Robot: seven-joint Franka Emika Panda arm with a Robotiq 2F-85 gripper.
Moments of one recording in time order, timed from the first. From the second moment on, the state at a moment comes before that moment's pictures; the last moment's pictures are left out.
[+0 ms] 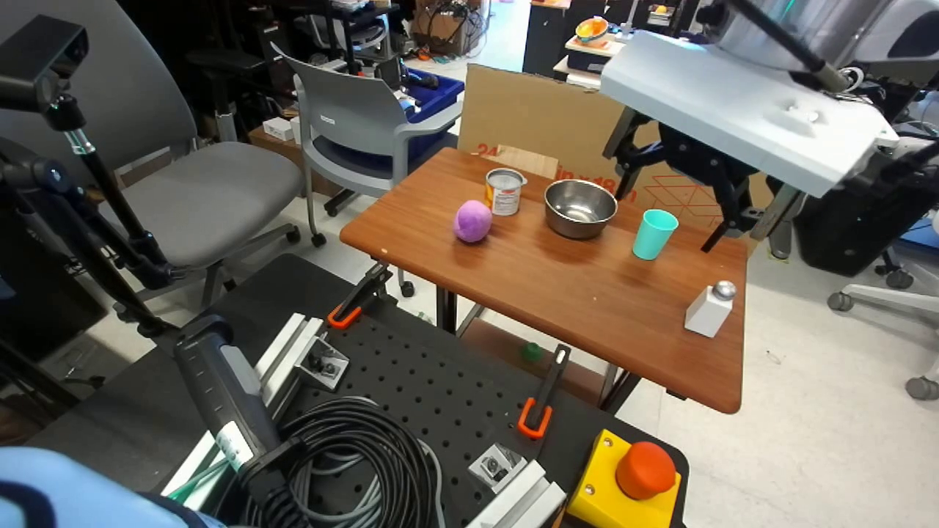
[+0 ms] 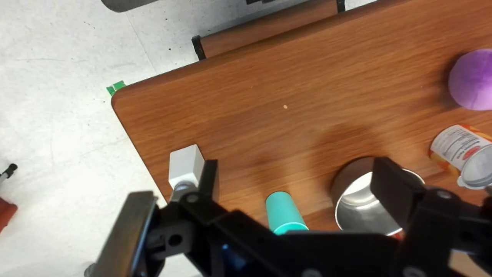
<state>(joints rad) -0.11 -0.07 -0.25 -2.57 0.15 2.62 -0.25</state>
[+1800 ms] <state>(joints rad) -0.33 0.46 -0.12 -2.20 0.00 2.78 -0.47</state>
